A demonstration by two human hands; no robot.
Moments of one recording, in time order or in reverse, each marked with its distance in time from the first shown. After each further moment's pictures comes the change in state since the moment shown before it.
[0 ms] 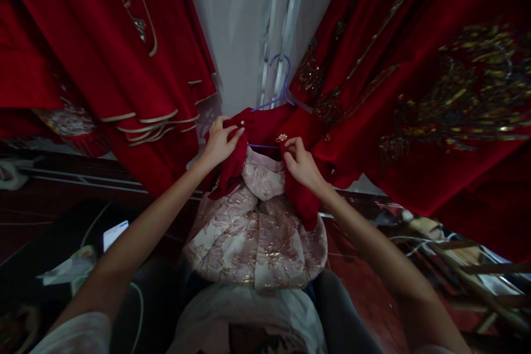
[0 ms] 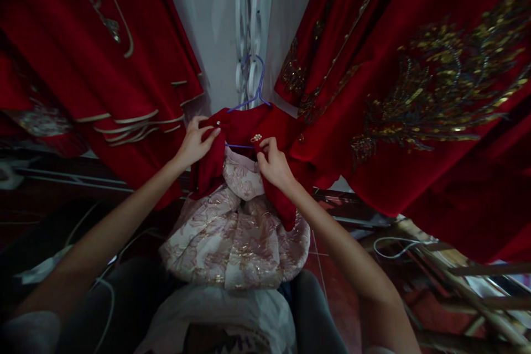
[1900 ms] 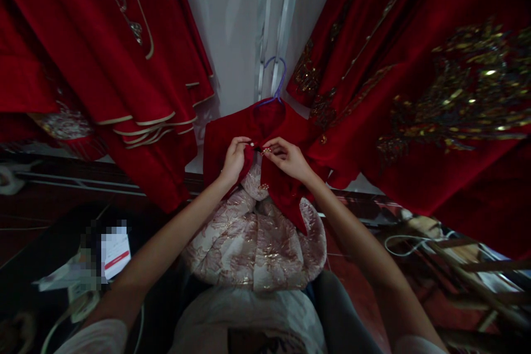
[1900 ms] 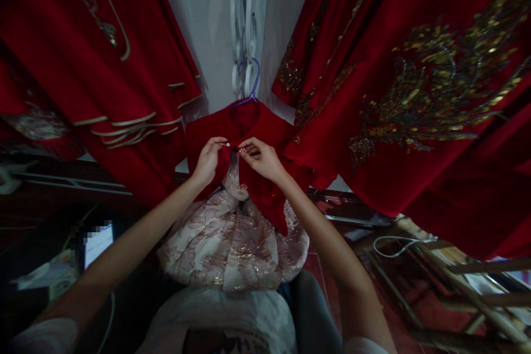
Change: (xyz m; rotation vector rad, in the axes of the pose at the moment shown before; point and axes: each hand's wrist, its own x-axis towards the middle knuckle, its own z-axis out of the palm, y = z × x) left_hand -0.030 0.043 0.056 -0.947 0.152 -0.477; right_hand 0.018 0.009 0.017 0.332 -0.170 -0.091
